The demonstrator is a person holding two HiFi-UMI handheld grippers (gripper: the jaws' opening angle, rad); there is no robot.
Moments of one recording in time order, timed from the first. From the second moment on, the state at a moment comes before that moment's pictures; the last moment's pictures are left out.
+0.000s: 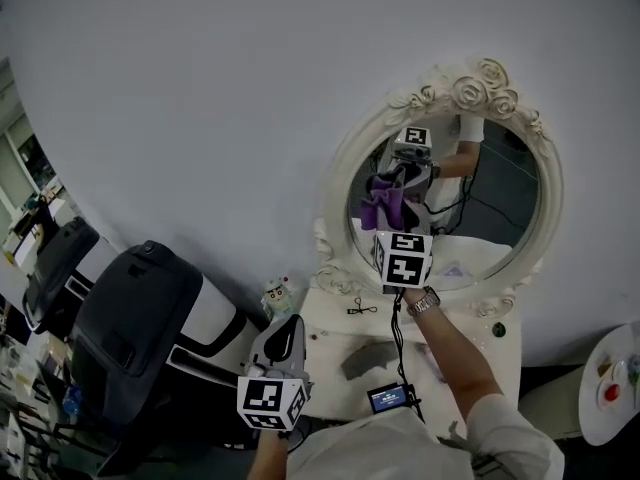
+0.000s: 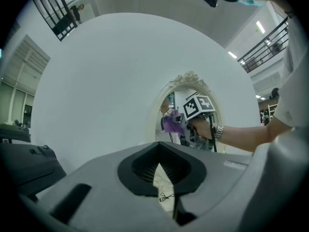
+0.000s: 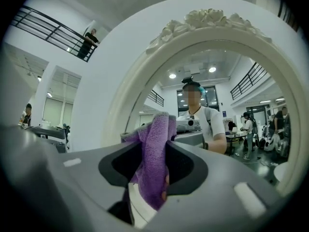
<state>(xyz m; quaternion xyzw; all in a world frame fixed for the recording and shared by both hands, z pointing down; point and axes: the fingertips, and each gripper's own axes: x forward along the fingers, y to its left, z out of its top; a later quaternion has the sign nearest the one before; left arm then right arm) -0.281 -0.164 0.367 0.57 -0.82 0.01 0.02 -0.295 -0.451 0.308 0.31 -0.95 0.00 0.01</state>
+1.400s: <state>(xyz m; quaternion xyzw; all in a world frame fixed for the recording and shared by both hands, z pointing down) -0.176 -0.294 0.387 0.72 -0.70 0.00 0.04 -0.002 -0.606 0.343 0.57 -0.82 0.01 0.04</state>
